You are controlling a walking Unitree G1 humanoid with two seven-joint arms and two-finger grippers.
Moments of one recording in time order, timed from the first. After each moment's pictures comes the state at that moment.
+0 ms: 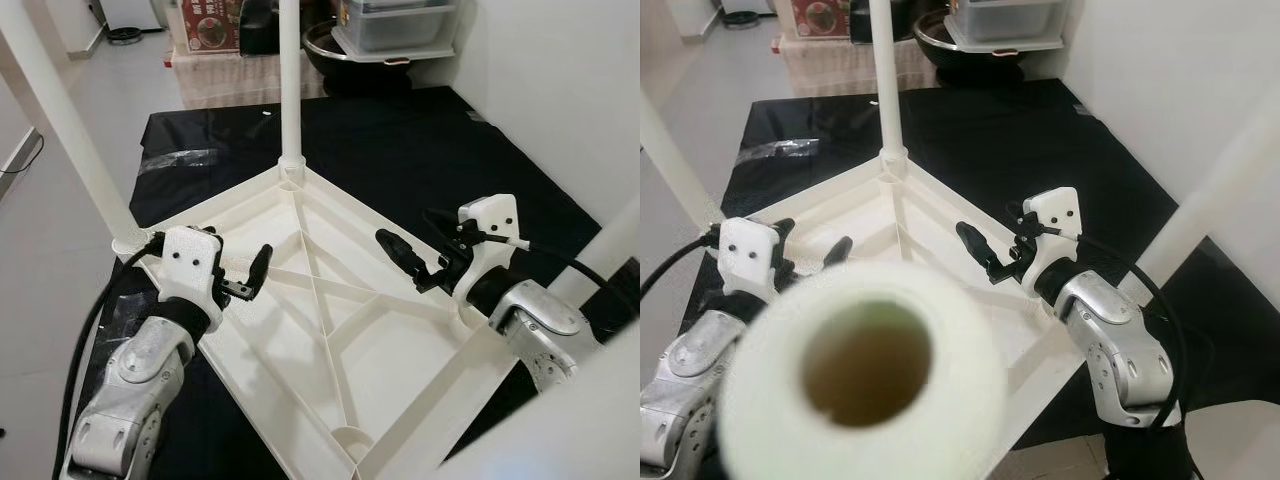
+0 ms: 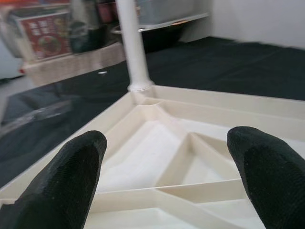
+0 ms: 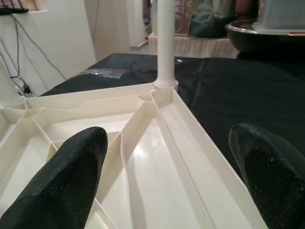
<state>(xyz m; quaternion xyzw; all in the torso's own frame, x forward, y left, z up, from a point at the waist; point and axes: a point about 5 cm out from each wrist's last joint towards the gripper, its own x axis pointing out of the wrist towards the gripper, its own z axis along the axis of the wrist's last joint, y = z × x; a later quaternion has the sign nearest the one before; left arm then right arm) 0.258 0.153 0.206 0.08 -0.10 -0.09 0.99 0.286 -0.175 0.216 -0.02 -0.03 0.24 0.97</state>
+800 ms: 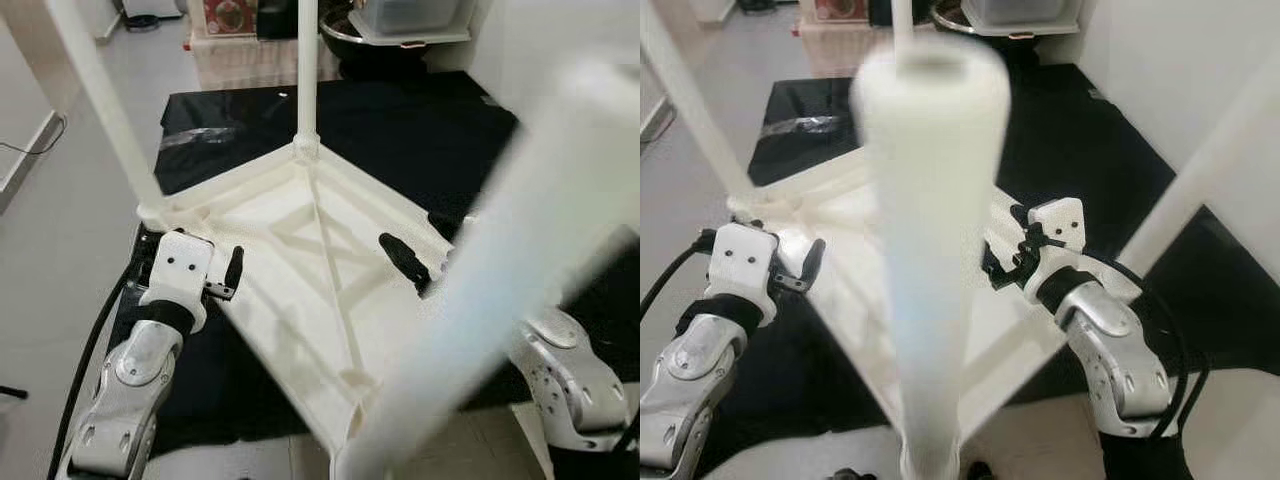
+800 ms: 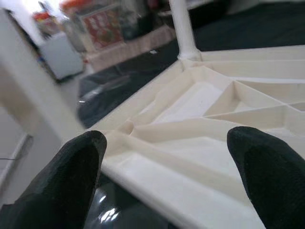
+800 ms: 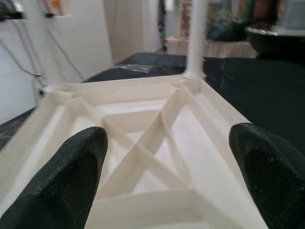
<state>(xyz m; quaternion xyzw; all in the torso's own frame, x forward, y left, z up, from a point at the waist) 0.260 0.166 0.201 0.14 -0.09 -0.03 0.98 0.283 -0.177 0.206 -0.02 -0.05 0.24 0.97</state>
